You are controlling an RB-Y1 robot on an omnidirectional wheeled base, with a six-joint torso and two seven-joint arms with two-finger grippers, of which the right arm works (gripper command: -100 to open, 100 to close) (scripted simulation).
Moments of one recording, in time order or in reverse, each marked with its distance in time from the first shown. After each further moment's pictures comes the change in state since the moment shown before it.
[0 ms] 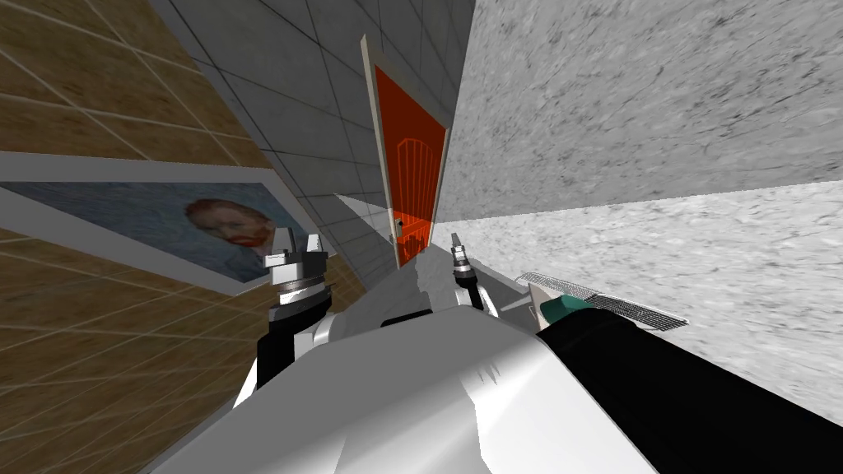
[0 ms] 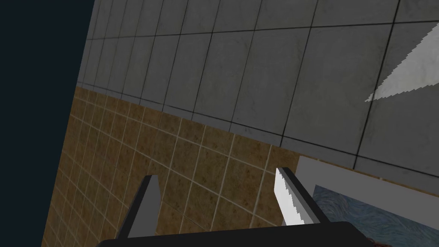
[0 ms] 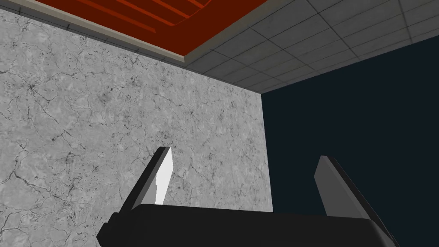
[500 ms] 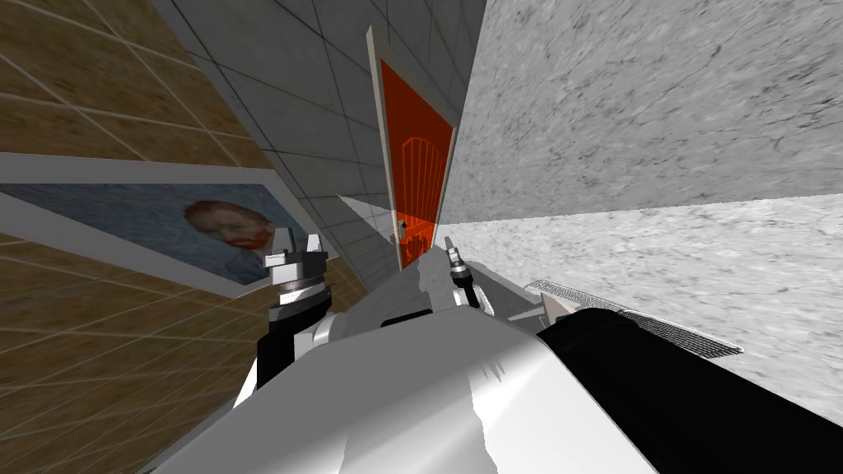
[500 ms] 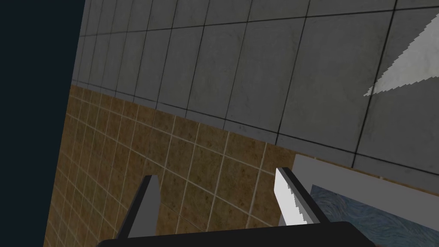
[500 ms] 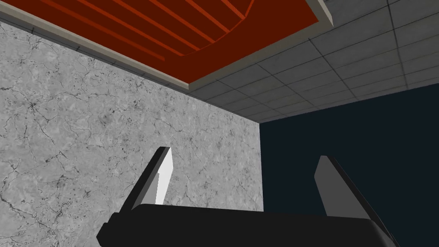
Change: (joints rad) arm -0.031 -0.025 0.013 0.087 0.049 0.002 0.067
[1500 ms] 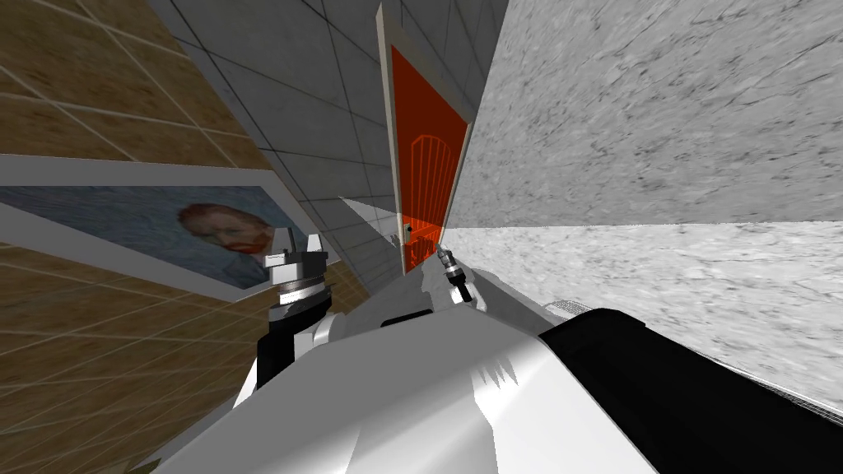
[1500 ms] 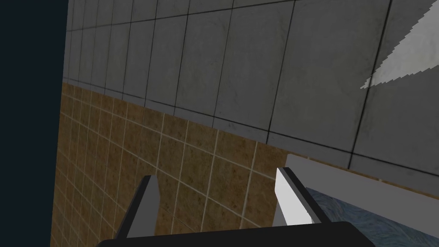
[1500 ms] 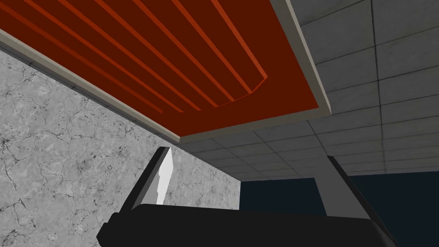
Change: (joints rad) arm -0.093 -0.053 0.018 0.190 0.101 0.018 0.134
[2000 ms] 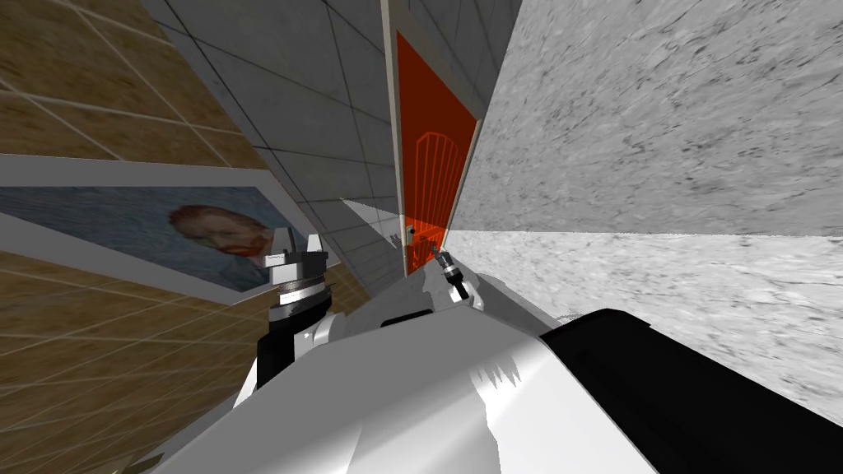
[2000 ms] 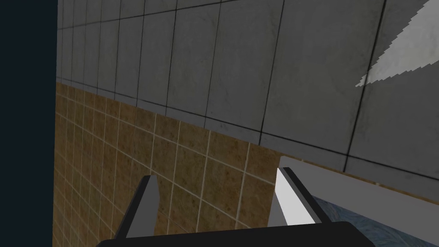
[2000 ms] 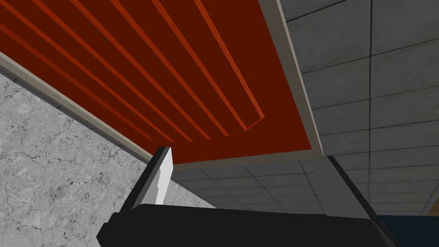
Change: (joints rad) arm -0.049 -0.027 0.010 0.095 0.052 0.011 0.067
